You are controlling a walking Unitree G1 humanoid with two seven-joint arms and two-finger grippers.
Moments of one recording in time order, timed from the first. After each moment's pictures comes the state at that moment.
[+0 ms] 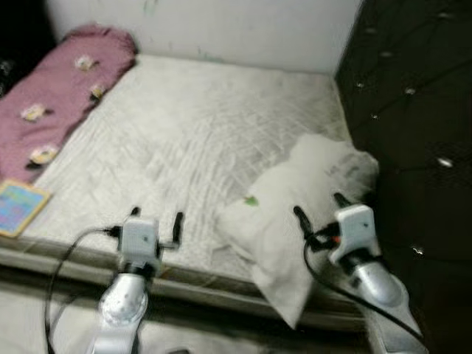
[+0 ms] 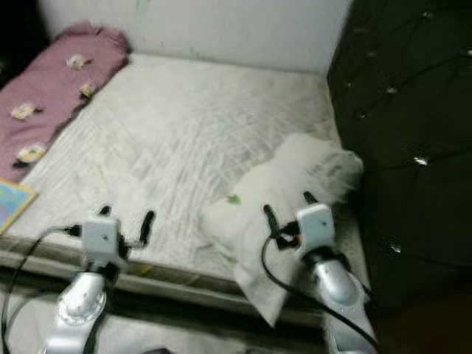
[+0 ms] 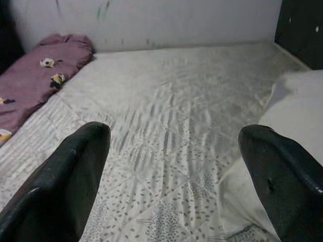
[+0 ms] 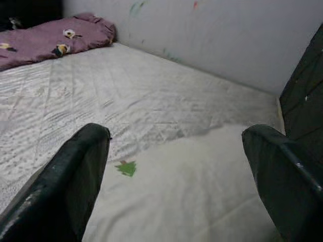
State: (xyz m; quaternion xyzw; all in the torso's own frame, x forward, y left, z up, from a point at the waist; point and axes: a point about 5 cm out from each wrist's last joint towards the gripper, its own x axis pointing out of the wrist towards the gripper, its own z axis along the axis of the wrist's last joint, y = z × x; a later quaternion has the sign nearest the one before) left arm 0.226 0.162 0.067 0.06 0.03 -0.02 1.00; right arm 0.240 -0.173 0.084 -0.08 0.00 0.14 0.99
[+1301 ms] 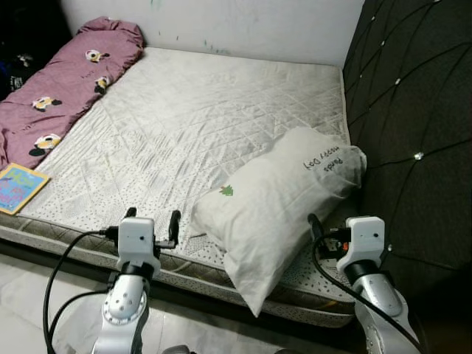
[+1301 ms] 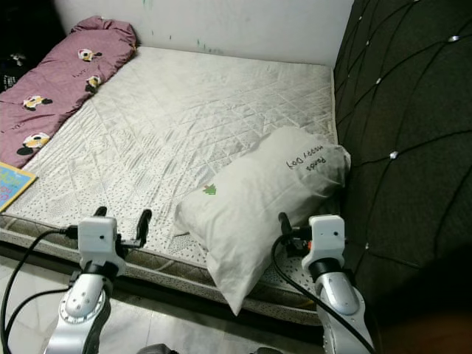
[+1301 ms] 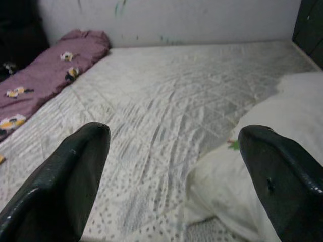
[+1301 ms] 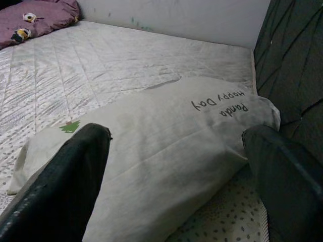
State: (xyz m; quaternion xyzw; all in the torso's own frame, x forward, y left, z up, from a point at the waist) left arm 0.229 0.161 0.067 0.05 0.02 -0.01 1.00; right arm 0.231 -0.188 0.064 -0.03 0.06 0.04 1.00
